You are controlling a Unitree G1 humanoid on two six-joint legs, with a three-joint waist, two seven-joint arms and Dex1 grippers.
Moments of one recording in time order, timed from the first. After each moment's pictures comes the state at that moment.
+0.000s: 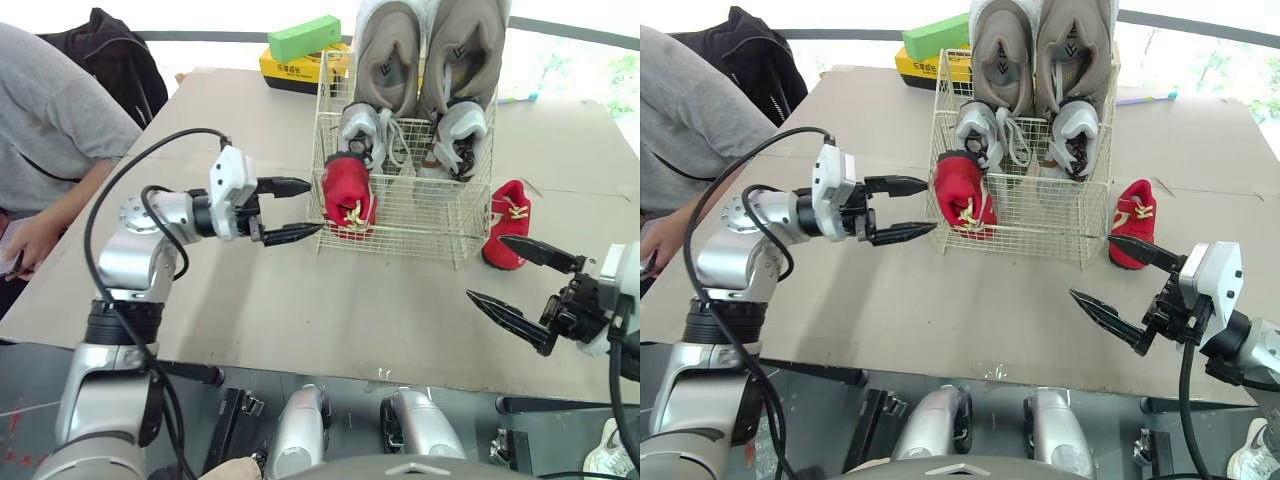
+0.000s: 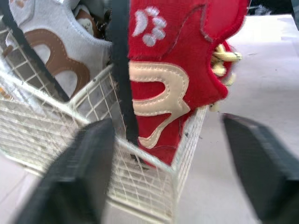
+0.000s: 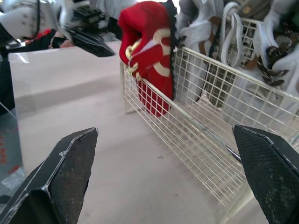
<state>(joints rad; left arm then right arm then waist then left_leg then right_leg) -0.56 0.73 0.05 0.05 -0.45 0.28 -1.24 0.24 -0.74 -0.44 -0.75 0.82 0.46 0.73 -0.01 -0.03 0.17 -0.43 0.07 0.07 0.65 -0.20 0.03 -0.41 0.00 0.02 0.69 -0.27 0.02</state>
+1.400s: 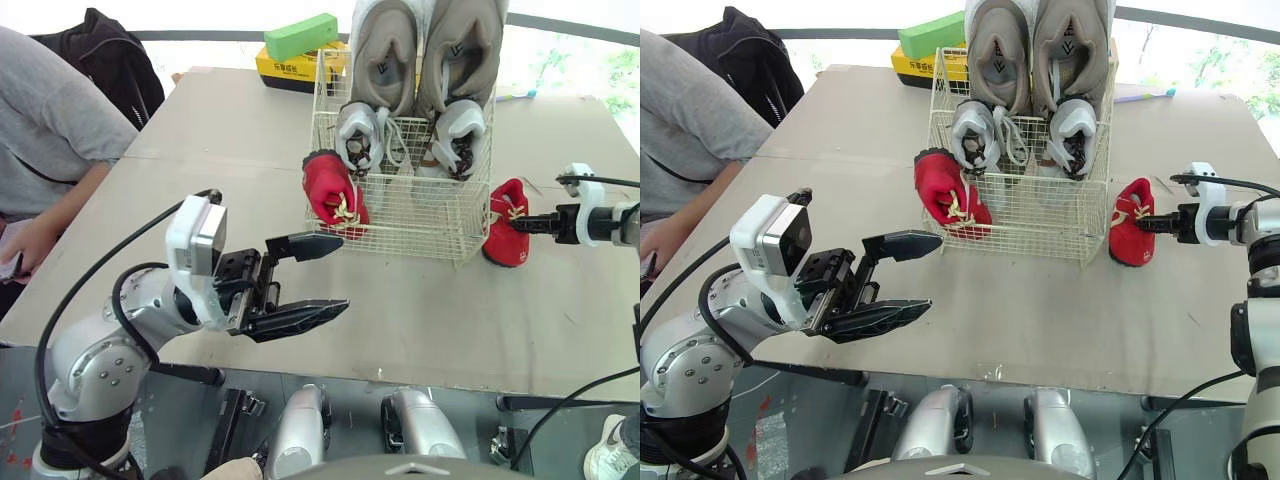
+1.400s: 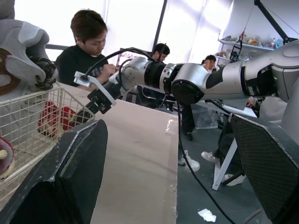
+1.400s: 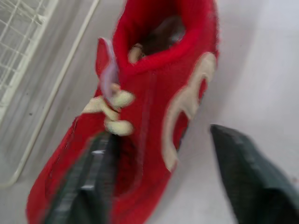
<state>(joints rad) -0.13 0.69 0.23 -0.62 -1.14 0.65 -0.98 -1.02 -0.82 0.12 1.08 0.21 0.67 1.07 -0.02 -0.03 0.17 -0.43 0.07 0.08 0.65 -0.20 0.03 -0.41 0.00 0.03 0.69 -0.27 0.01</state>
